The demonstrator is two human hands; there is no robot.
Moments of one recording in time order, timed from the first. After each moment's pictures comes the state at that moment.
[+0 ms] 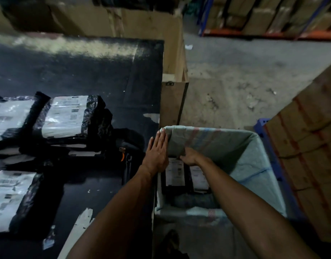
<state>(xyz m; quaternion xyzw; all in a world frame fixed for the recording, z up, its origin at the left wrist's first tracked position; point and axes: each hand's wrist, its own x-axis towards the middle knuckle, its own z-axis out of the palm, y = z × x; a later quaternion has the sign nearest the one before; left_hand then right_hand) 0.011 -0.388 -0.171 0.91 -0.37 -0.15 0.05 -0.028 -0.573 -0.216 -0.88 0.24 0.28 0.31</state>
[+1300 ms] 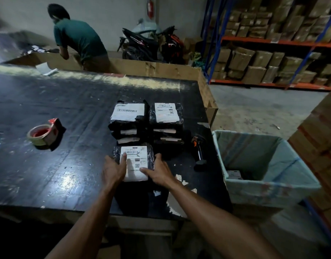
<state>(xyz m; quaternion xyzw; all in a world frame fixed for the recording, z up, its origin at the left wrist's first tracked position) -0.013 0.057 -0.119 0.89 0.09 -0.01 0.45 -0.078 -0.107 -0.109 -0.88 0.17 0.06 0.45</state>
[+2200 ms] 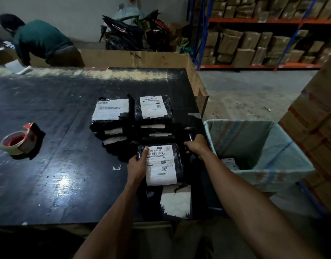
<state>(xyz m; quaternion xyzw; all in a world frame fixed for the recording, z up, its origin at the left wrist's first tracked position) -0.020 -0.049 -0.143 0.77 0.05 -0.14 0.62 -0.058 -0.280 -0.094 -0.77 0.40 -0.05 0.49</state>
